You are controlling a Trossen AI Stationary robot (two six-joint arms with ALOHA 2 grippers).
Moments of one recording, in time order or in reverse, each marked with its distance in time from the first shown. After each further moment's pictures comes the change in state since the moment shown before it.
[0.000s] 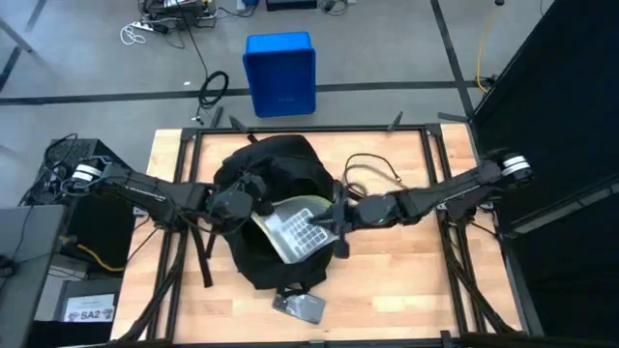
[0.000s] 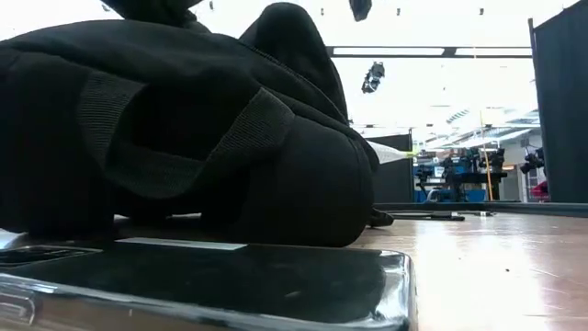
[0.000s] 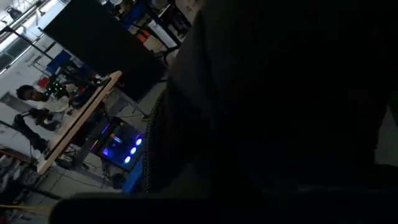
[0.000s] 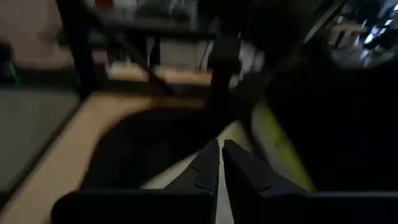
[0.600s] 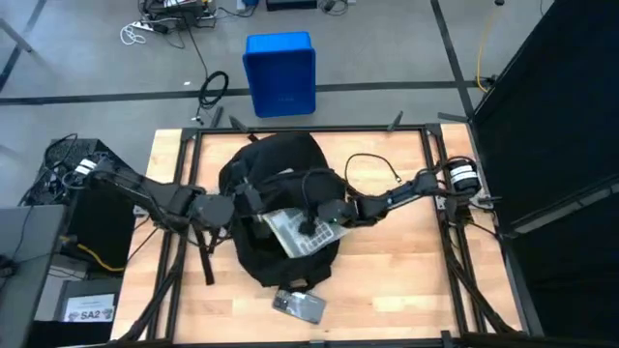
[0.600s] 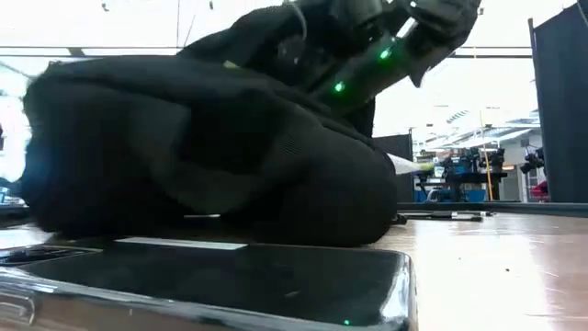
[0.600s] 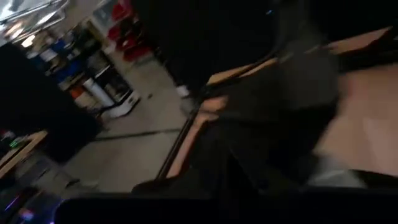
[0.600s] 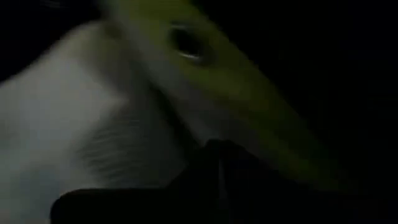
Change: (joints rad) left arm -0.200 -0.002 0.235 0.003 0.162 0.055; right arm -0.180 0.391 -0.001 0.292 0.357 -0.038
